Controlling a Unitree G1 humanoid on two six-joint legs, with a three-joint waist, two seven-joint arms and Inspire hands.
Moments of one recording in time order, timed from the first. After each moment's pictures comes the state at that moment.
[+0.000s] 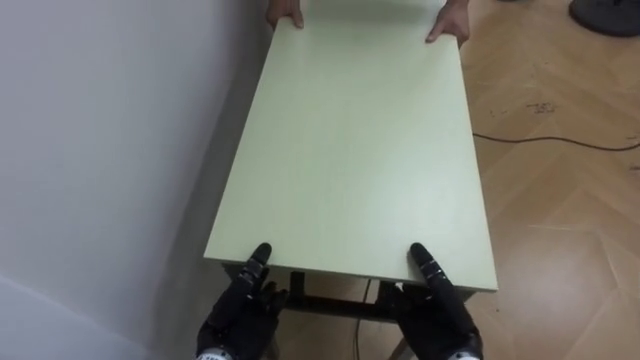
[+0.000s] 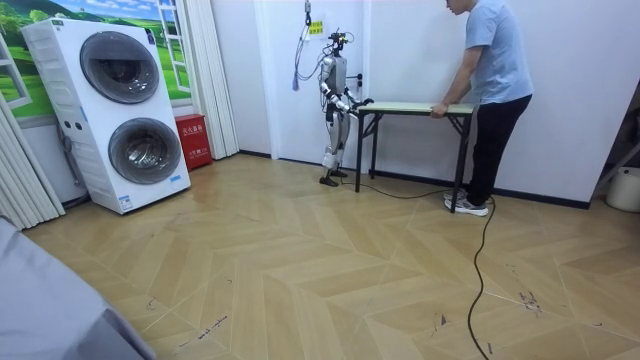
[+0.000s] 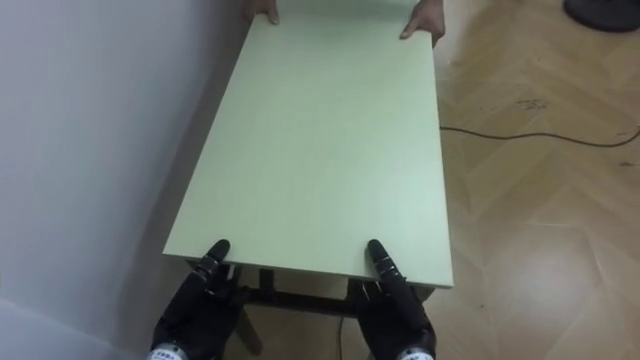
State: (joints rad) left arm 0.19 0.17 -0.25 0.48 -1.25 0.02 -0.20; right arm 0.23 -0.18 0.20 0.48 1.31 -0.02 0.24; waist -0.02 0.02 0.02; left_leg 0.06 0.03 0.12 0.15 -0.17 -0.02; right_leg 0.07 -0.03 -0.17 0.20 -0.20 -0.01
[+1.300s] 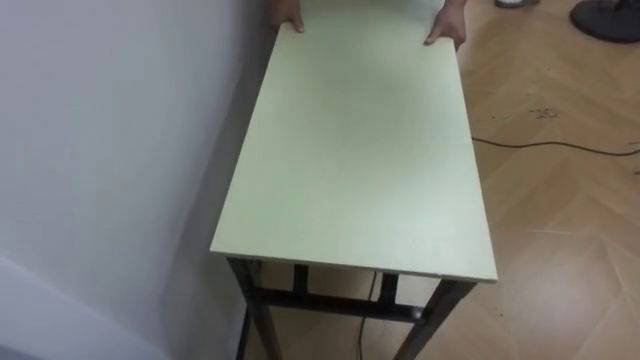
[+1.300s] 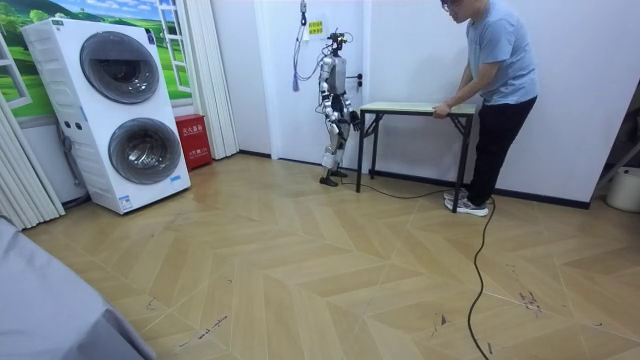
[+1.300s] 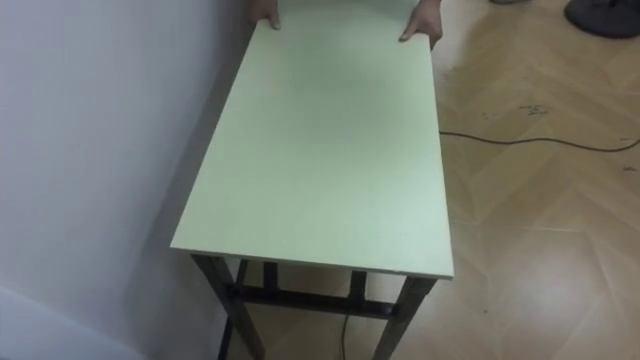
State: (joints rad) left arm 0.21 0.19 -0.12 1.00 -0.93 -0.01 -0.17; right arm 0.18 -0.20 0.04 1.12 0.87 0.00 0.29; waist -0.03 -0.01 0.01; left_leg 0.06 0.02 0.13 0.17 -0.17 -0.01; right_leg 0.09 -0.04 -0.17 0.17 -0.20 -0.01
